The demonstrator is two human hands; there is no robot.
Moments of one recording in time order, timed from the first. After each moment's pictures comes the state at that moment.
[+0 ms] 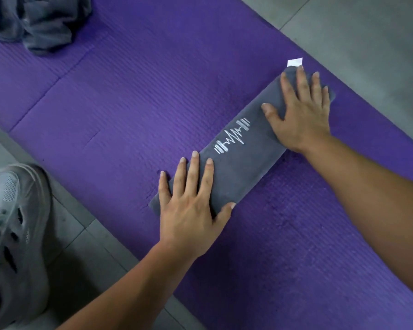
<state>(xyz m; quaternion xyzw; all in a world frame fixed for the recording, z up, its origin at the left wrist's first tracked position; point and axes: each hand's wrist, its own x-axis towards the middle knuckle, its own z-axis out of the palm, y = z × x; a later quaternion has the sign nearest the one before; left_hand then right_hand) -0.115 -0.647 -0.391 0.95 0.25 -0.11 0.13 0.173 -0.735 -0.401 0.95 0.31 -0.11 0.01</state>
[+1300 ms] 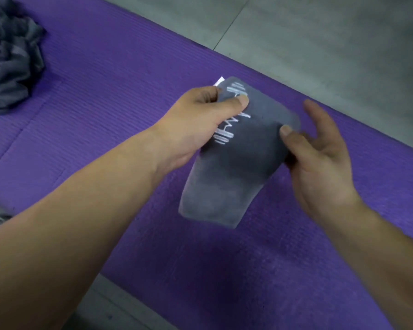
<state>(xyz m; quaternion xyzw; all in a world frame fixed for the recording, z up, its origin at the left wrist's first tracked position) 0.050 -0.632 -0.266 0.66 0.23 -0.09 0.71 0.070 -0.827 -0.297 0.62 -0.04 -0.16 -0.76</state>
